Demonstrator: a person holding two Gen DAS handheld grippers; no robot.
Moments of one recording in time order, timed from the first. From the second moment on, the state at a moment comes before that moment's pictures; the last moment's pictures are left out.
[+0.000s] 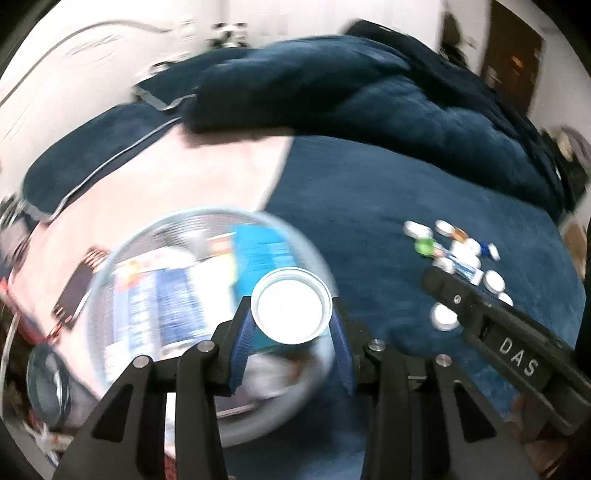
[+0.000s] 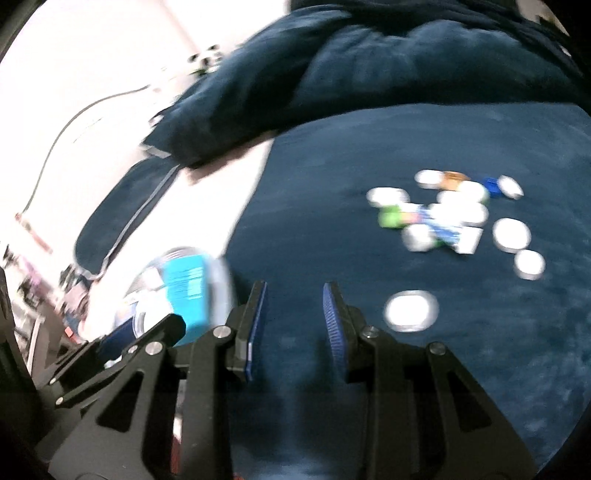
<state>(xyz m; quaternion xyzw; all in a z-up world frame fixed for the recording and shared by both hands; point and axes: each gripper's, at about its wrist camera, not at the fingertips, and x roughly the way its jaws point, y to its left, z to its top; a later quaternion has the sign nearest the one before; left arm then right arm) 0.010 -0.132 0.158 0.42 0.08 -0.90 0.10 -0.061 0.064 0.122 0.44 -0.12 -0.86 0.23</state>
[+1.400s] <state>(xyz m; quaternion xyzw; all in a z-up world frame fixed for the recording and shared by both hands) 0.080 -0.220 0.141 0.42 0.14 -0.88 0.18 -0.036 -0.008 0.111 0.48 -0.12 -0.82 0.29</state>
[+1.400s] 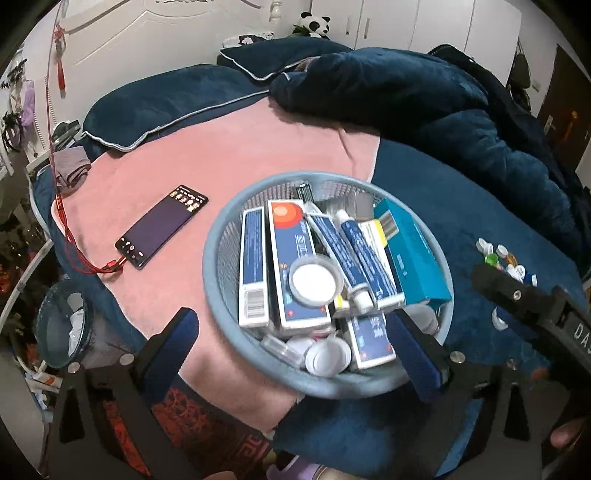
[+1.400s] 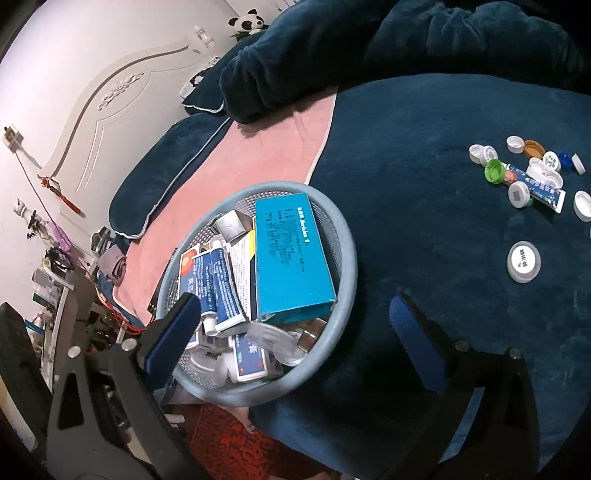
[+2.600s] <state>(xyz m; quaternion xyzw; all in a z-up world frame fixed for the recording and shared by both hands) 0.098 -0.191 0.139 0.41 0.14 -0.88 0.18 -0.001 0.019 0.108 0.43 -0.04 -0.85 0.30</state>
